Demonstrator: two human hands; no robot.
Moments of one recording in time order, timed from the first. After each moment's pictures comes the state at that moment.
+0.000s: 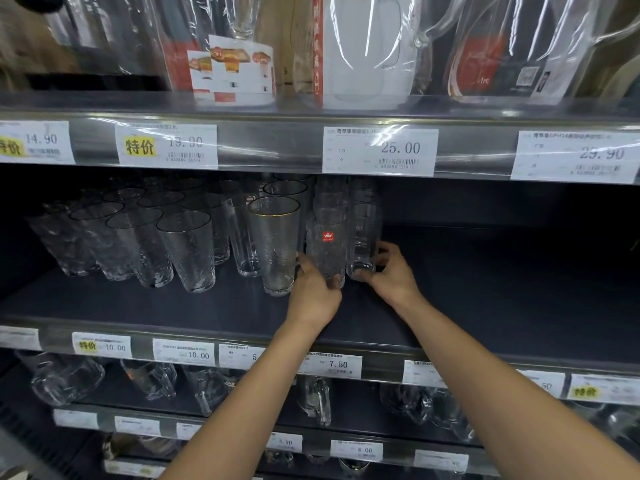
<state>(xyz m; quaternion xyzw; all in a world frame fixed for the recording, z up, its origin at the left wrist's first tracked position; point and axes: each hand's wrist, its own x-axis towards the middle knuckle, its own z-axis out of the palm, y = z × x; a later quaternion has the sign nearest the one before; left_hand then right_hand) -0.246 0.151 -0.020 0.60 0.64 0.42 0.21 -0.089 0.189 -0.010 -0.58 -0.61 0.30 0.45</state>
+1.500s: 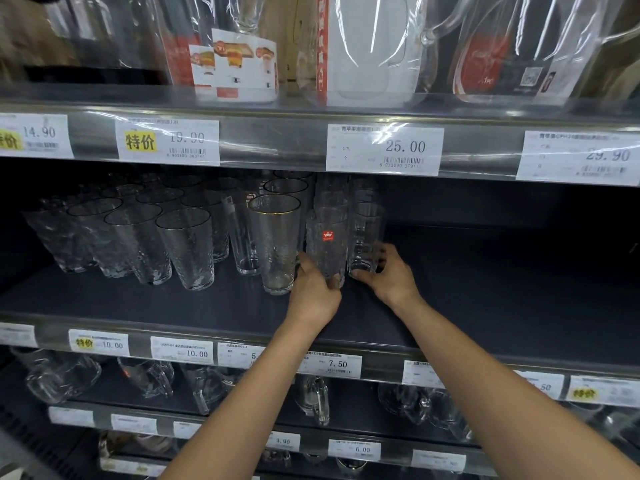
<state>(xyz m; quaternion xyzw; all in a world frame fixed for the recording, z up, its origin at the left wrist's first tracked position) -0.244 0.139 -0.010 0.60 0.65 0.40 0.23 -0.089 0.187 -0.011 -0.58 -0.63 0.27 0.44</state>
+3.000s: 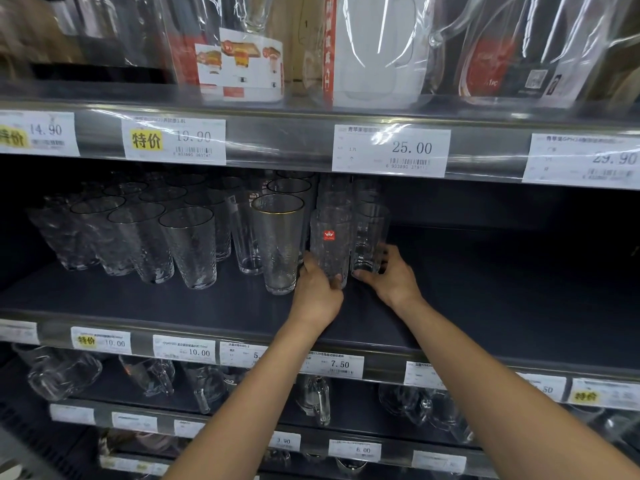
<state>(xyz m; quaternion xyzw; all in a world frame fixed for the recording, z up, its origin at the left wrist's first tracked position) -0.244 0.144 -0.015 0.60 0.63 0.43 0.25 -0.089 0.187 -0.012 -0.58 -0.63 0.26 0.43</state>
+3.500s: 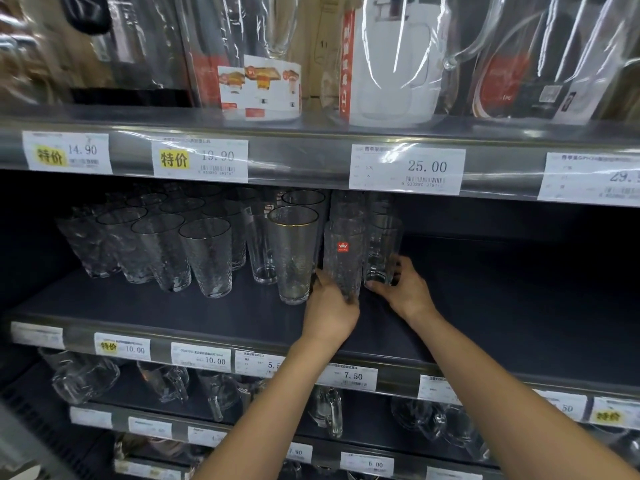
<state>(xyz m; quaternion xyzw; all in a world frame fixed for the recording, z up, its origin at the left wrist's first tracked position) -0.245 0.131 -0.008 0.60 0.66 0.40 0.21 -0.091 0.182 -0.005 -0.59 -0.63 0.27 0.42</state>
